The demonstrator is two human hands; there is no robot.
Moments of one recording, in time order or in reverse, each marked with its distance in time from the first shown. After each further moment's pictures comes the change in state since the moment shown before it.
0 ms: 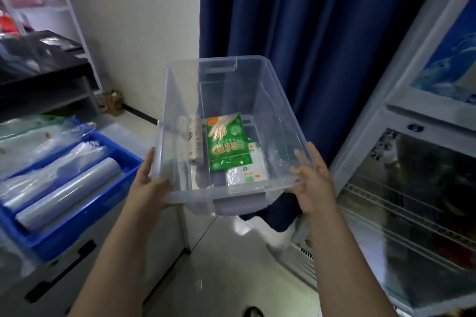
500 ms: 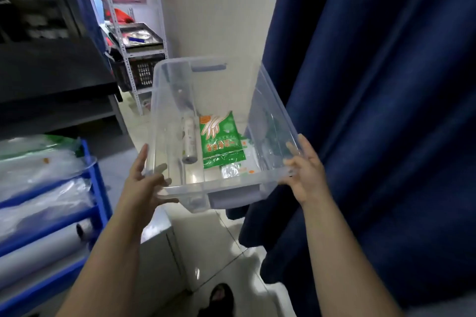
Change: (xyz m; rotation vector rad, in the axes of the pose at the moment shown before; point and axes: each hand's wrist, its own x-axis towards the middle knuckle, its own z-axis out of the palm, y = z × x) left_hand 0.253 0.036 0.012 -0.050 0.448 0.104; right_hand 0.359 0.012 0.173 -0.112 -0.388 0.203
